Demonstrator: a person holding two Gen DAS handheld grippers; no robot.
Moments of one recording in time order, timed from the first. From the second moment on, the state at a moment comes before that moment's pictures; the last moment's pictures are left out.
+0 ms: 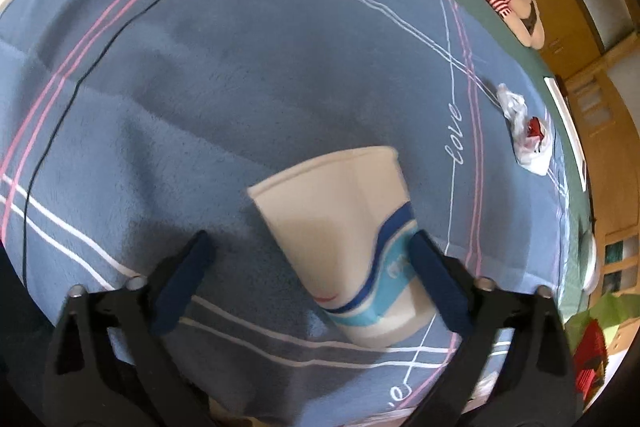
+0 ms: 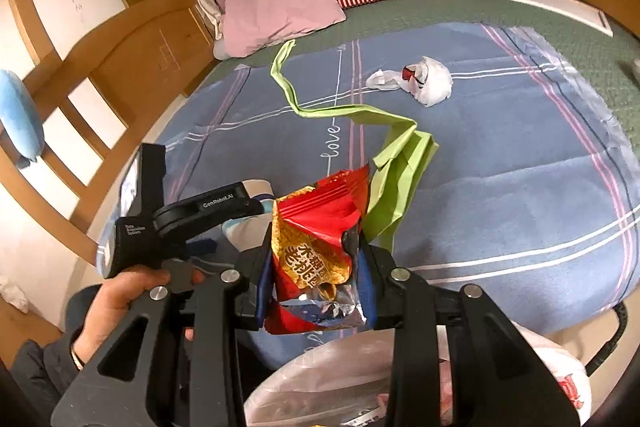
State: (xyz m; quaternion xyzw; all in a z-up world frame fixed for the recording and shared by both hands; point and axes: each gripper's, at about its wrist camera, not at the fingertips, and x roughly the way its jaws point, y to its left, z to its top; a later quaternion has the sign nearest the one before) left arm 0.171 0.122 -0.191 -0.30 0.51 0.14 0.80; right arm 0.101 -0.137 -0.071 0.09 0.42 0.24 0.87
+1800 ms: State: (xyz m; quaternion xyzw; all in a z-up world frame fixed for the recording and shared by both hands) left arm 0.161 0.083 -0.130 -0.13 0.40 0.12 0.90; right arm 0.101 -0.132 -0.084 0.09 0.44 0.23 0.86
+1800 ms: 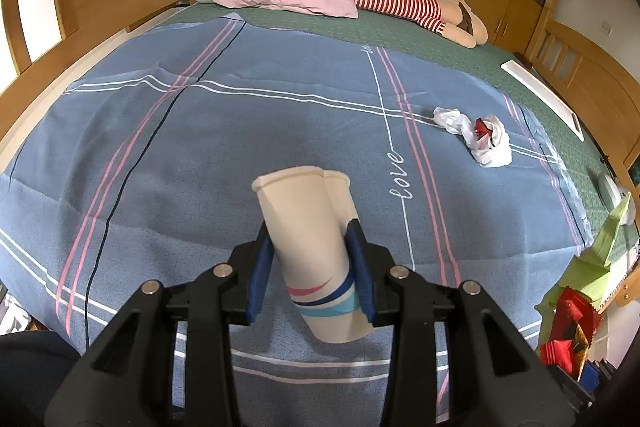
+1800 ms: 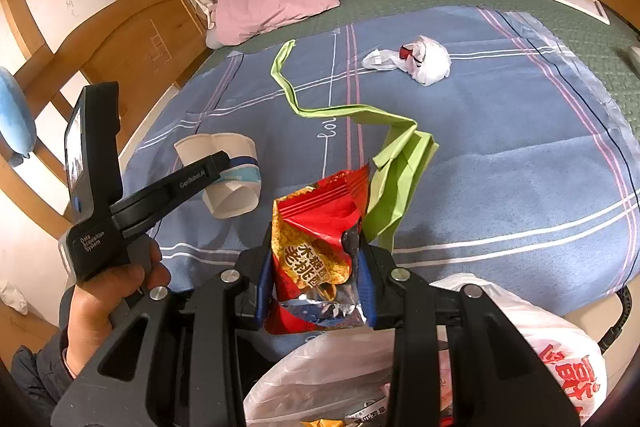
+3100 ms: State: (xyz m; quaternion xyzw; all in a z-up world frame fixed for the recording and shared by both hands) left arm 0.074 0.099 -0.093 -0.23 0.36 -0.07 0.90; right arm 0.186 -0.128 -0.103 0.08 0.49 0.25 0.83
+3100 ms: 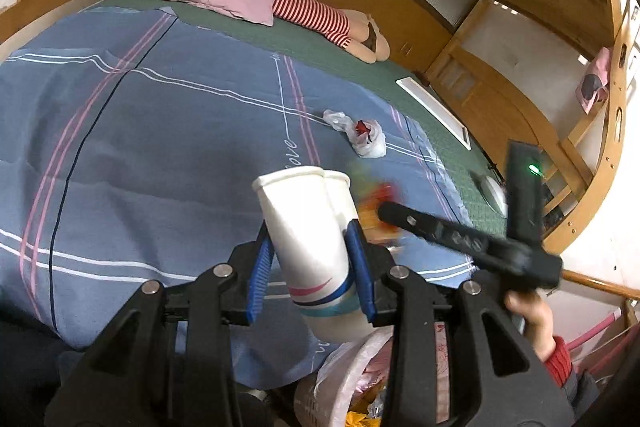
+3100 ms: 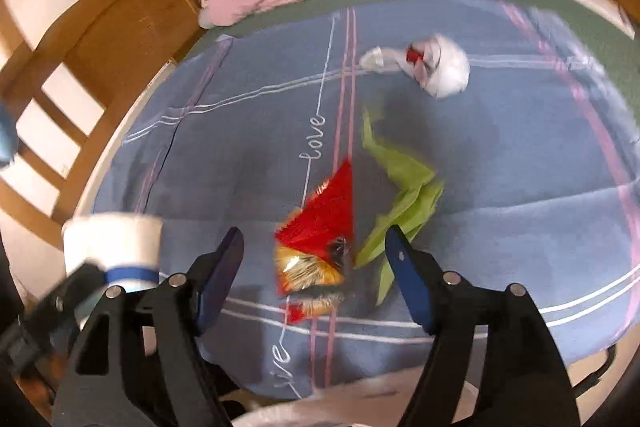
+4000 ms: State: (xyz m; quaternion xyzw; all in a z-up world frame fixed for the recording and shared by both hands) left arm 0.072 0.096 -0.094 -0.23 0.36 -0.08 0.90; right arm 0.180 -0.175 -0.082 0.10 0.46 0.18 0.87
